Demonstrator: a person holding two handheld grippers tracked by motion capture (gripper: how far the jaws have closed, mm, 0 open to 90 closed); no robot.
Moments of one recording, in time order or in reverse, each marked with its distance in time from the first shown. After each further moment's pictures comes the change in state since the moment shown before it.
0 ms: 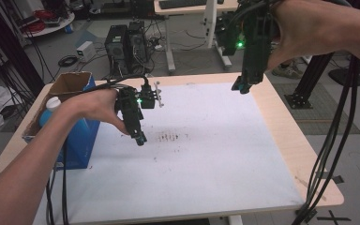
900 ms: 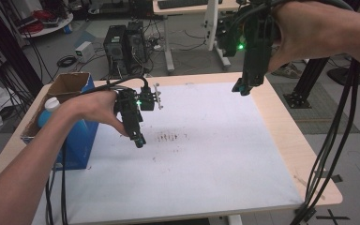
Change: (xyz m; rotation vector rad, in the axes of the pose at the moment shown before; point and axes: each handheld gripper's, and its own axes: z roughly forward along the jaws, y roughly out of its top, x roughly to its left) left arm -0.002 0.000 0.003 0.011 -0.023 0.007; right arm 0.004 -0.004 0.002 0.000 -0.013 0.003
